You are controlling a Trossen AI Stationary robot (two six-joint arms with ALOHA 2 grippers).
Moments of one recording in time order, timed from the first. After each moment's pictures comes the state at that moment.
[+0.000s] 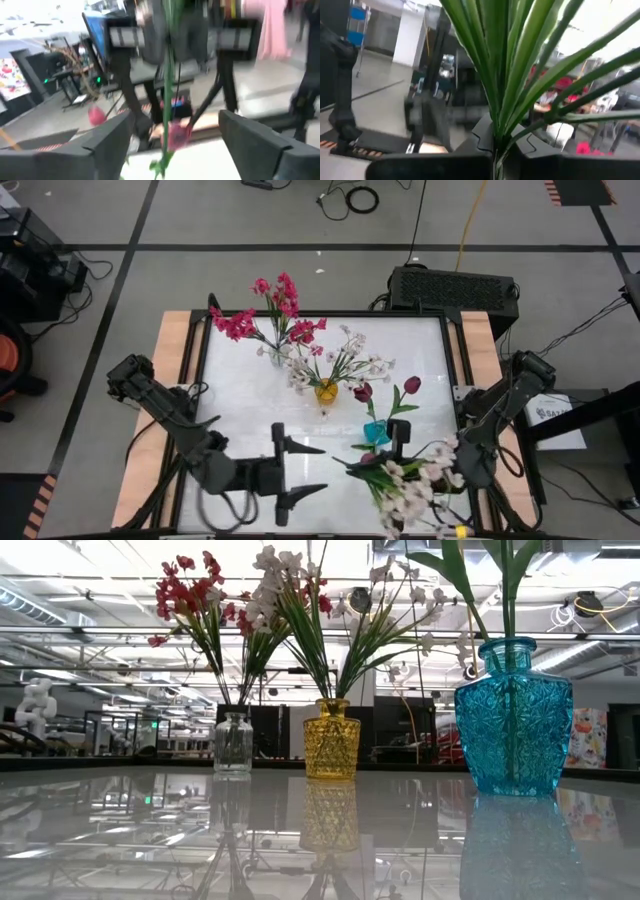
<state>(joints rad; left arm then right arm) -0.70 1.64 1.47 0.20 -0.75 0.30 0.78 1.56 1.40 0.45 0.81 -0.43</state>
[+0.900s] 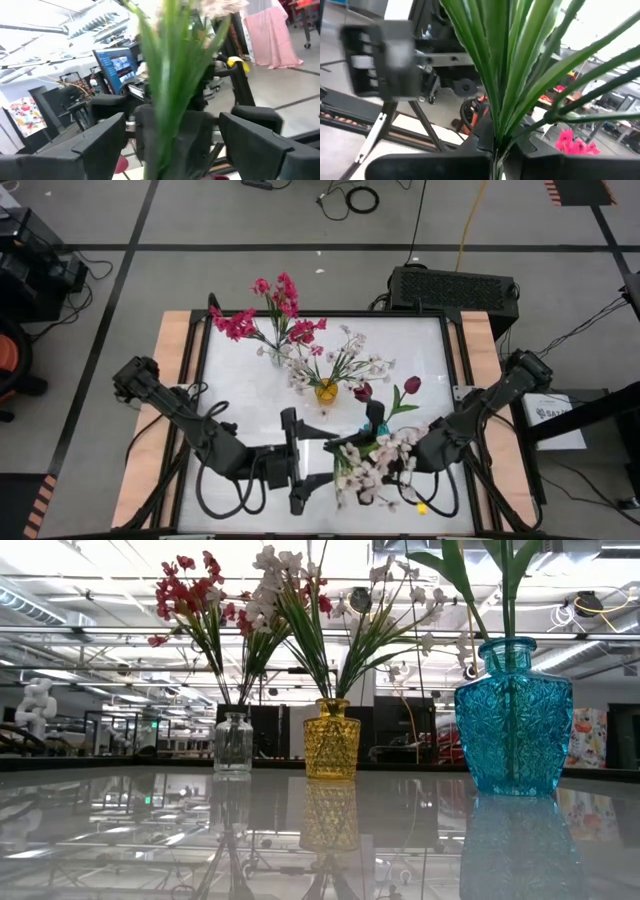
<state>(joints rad) -0.62 1.68 1.58 0.31 -0.66 0.53 0.62 1.57 1.40 0.29 0.71 -0.42</state>
